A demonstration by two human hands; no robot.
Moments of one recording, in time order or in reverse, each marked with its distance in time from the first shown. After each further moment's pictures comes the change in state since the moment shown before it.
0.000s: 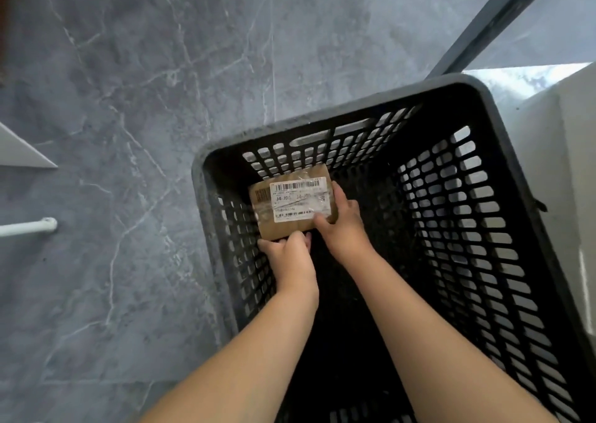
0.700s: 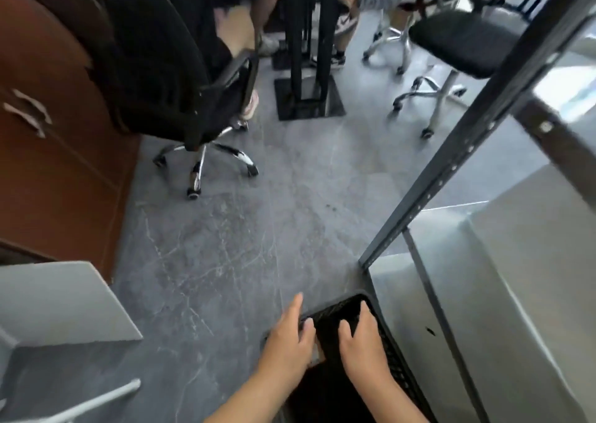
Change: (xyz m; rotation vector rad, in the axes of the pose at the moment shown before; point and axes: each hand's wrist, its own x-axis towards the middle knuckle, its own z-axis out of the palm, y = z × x) left_hand -0.279 0.296 0.002 1.212 -0.623 0.701; right_hand -0.267 -0.283 -0.162 -0.002 0.326 0.027
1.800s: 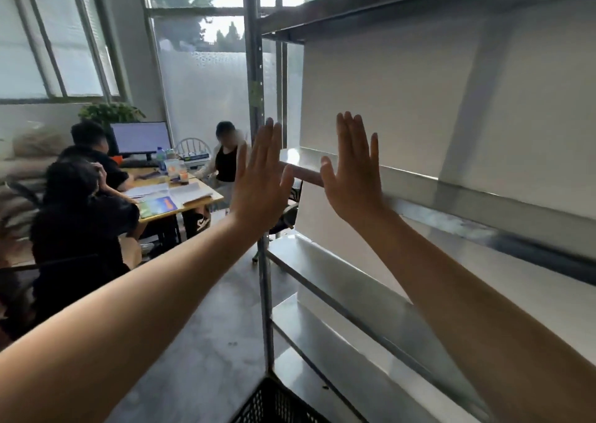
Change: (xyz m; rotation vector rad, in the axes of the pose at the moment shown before) left_hand -0.459 0.456 -0.208 0.483 0.734 1.460; right_hand -0.550 -0.228 -0.427 -0.438 1.449 -0.731
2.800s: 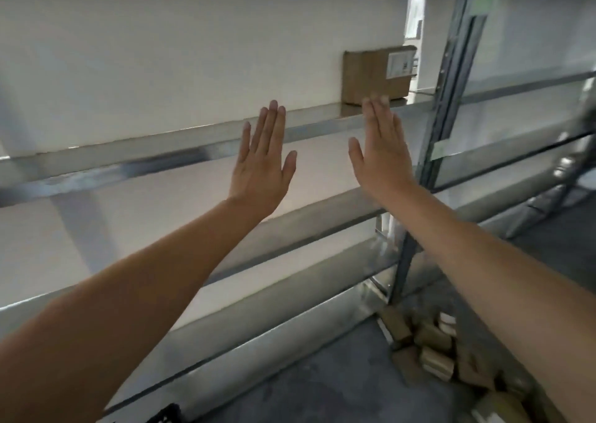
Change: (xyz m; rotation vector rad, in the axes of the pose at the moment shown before) left_hand -0.164 0.459 -0.116 -0.943 -0.176 0.900; right_hand -0.339 0.048 -0.506 -1.053 0.070 0.821
